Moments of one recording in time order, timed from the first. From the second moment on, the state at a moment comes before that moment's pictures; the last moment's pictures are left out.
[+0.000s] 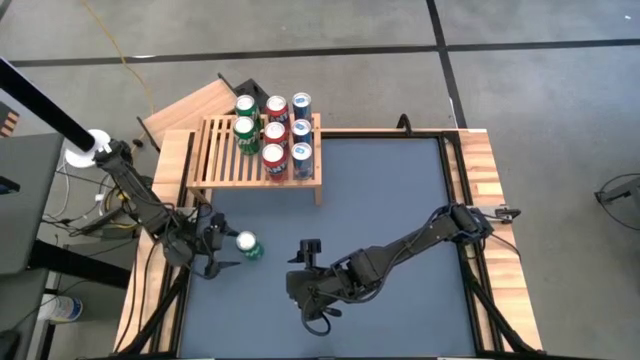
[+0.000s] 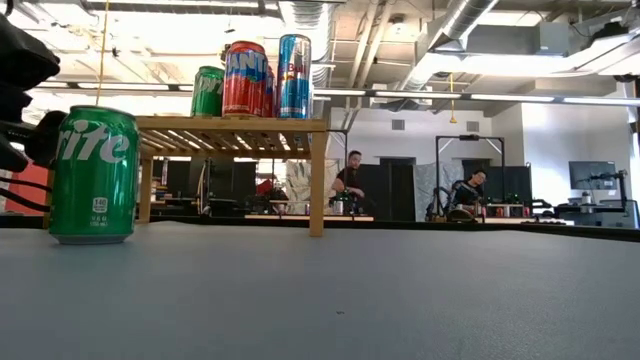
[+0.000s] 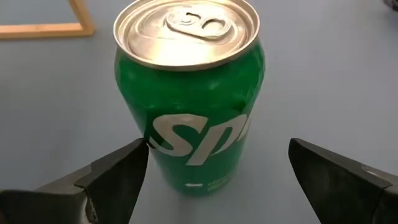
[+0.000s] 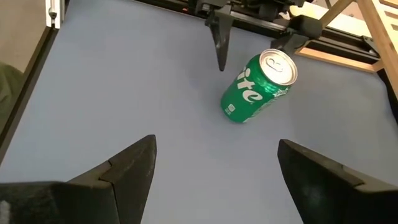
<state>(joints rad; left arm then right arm) -0.85 0.47 0.12 -0.28 -0.69 -0.49 0.45 2.17 2.11 -0.76 0.49 0.12</state>
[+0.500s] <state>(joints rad) -0.73 0.48 0.07 -0.04 -0.63 -0.31 0.45 2.17 2.11 -0.72 0.49 0.12</state>
